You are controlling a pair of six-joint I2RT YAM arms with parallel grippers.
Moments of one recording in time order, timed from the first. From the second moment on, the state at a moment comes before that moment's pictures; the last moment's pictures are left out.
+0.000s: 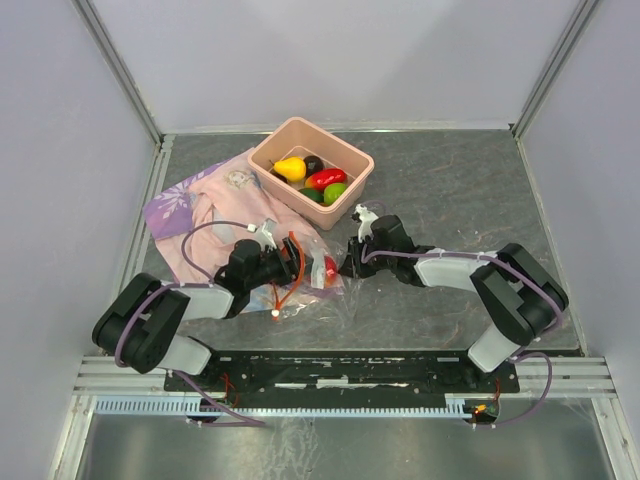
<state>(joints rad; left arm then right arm) -0.50 1.42 0.32 0.70 0.39 -0.90 0.66 1.62 0.71 0.22 -0.35 0.44</state>
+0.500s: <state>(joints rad) -0.53 1.37 0.29 0.62 0.36 -0.90 0.68 1.68 0.73 0.32 -0.37 0.52</state>
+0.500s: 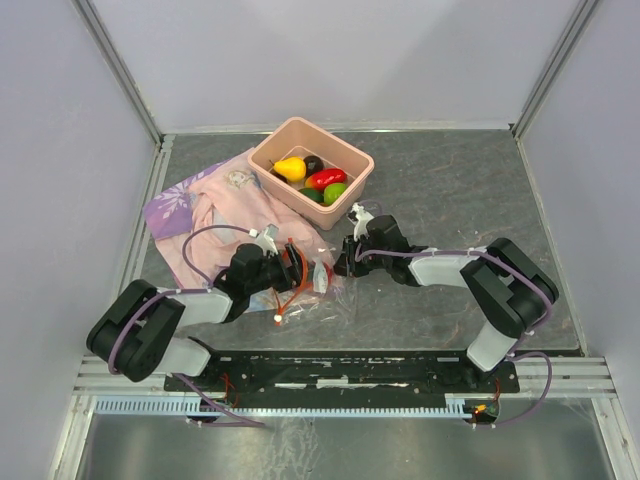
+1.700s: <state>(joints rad) -0.53 1.15 0.29 0.36 0.34 -0.83 0.63 1.67 0.73 0.16 -0.29 0.47</state>
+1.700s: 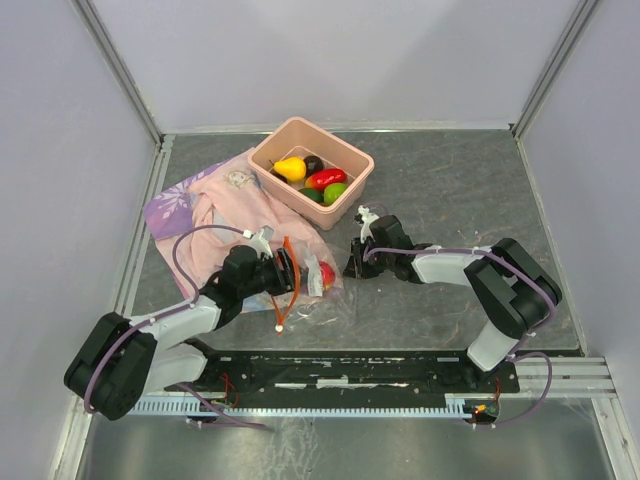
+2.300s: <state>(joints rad) -0.53 1.24 0.29 0.45 0.37 -0.82 0.66 1.65 0.81 0.25 -0.39 0.47</state>
